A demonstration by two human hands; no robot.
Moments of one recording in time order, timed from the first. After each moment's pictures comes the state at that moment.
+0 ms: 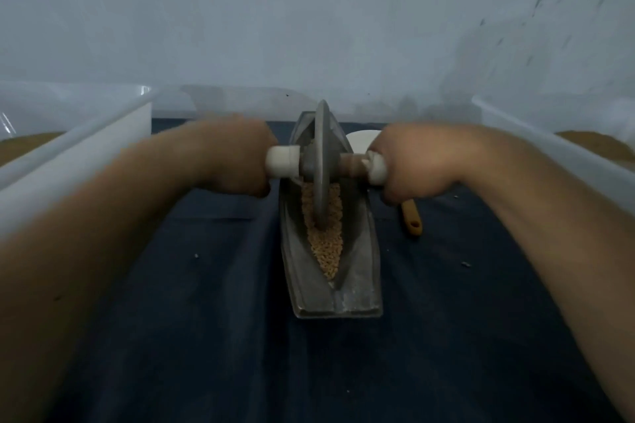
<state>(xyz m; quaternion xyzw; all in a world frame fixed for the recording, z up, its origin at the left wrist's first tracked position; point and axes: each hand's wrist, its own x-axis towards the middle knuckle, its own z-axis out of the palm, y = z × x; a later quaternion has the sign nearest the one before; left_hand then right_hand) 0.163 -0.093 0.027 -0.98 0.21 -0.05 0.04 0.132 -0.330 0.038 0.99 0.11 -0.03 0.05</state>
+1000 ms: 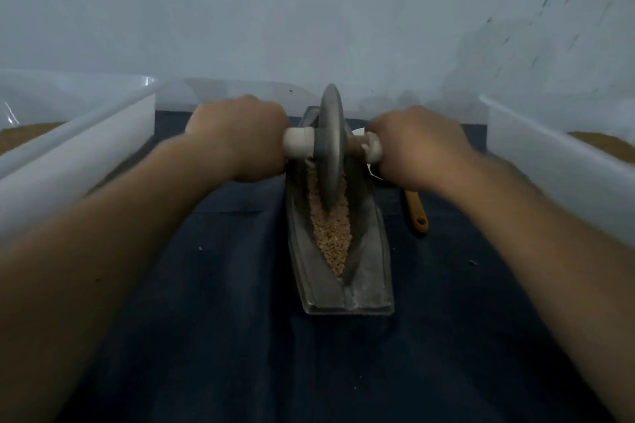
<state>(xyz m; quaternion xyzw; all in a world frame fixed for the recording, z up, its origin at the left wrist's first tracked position) 0.170 -0.100 0.020 -0.97 0.17 -0.17 0.06 0.144 -0.324 0.019 0.98 0.09 0.16 0.06</state>
